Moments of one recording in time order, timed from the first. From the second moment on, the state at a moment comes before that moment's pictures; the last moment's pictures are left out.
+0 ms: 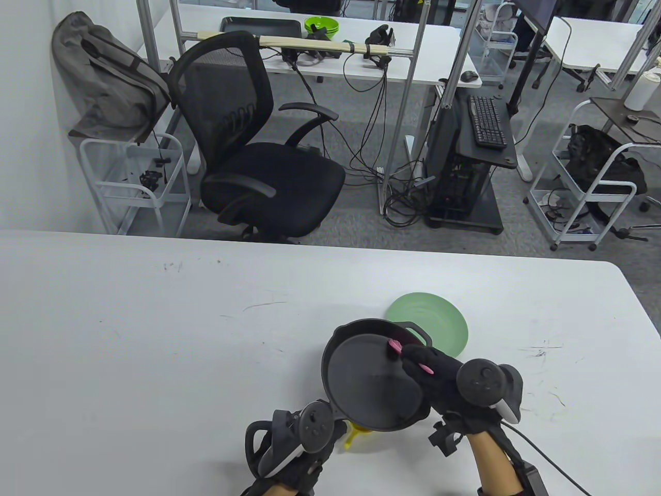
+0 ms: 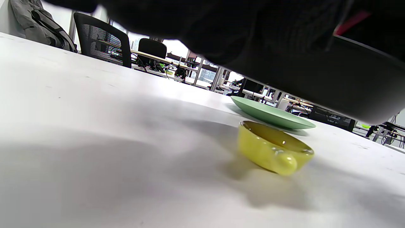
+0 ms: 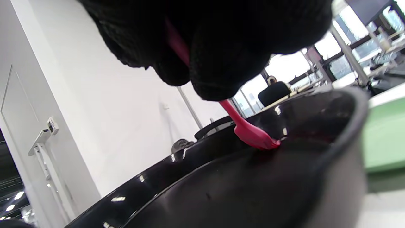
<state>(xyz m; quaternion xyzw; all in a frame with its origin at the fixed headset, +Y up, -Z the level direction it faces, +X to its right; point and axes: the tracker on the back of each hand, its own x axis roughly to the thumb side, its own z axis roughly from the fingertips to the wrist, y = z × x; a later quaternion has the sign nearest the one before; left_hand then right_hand) -0.050 -0.726 -0.316 0.01 -0.07 0.15 0.99 0.228 -0.685 -0.399 0.23 -0.08 0.92 0.32</state>
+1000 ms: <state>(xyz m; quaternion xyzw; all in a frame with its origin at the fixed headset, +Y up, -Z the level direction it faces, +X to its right) -0.054 -0.721 -0.315 0.02 -0.06 0.15 0.99 0.198 -0.680 -0.379 0.28 -0.03 0.86 0.42</state>
